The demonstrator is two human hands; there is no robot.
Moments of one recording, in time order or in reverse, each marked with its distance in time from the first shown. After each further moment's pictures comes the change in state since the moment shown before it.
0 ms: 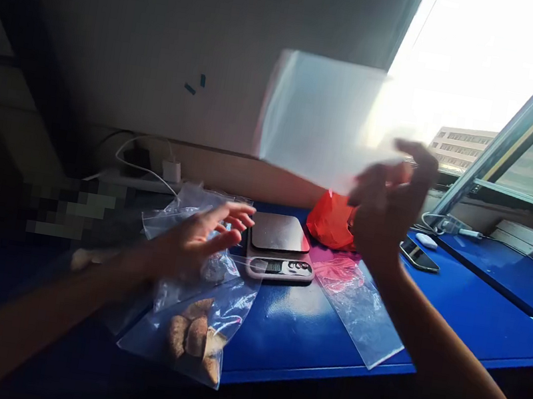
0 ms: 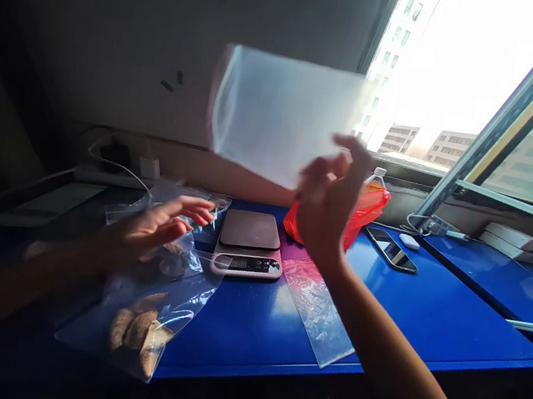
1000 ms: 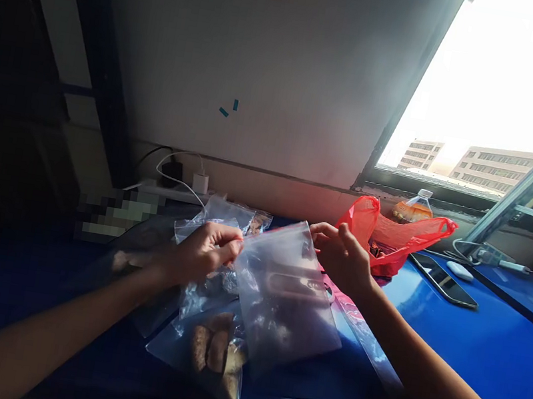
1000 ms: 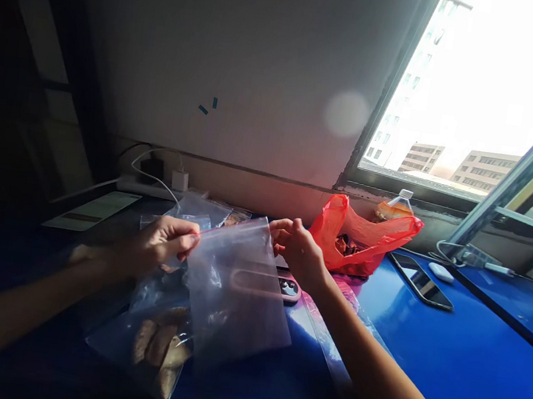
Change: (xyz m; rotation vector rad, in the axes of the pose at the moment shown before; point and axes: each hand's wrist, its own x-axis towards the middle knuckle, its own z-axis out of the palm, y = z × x) left_hand -0.017 0.004 -0.004 -0.070 0.107 -0.169; right_hand -0.055 0.038 0.029 0.890 -0.759 0.772
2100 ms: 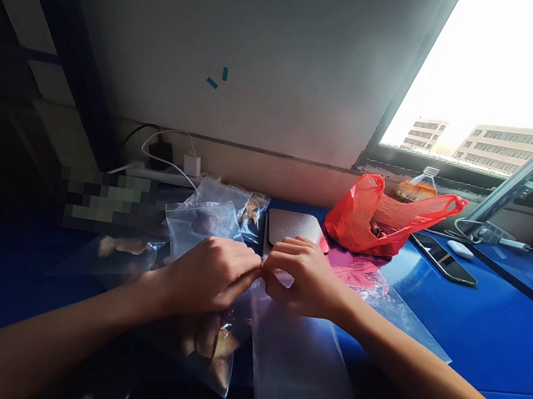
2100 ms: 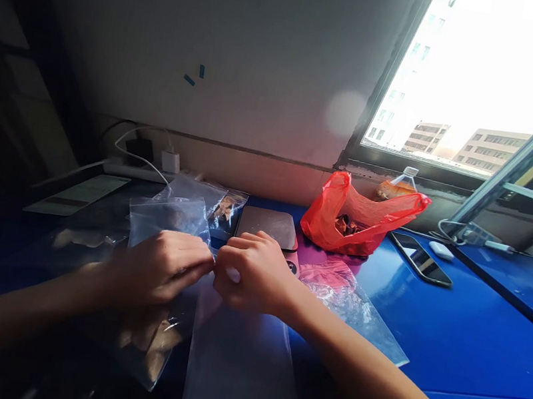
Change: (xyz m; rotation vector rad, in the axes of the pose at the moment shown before) left_hand -0.016 0.004 0.036 0.752 -0.120 0.501; right_hand -0.026 0.009 0.054 -1.234 -0.251 -0.460
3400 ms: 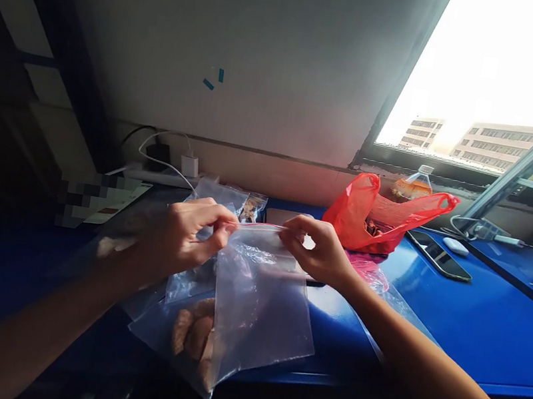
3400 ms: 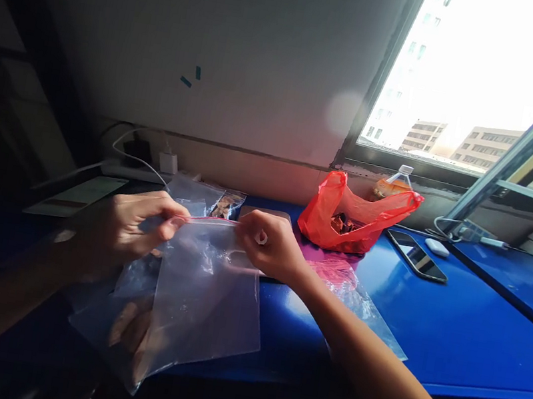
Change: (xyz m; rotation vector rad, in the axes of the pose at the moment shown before) left_hand -0.002 -0.016 -0.033 -0.107 0.306 -0.237; right_hand 0.007 0.028 -0.010 0.343 0.306 0.159
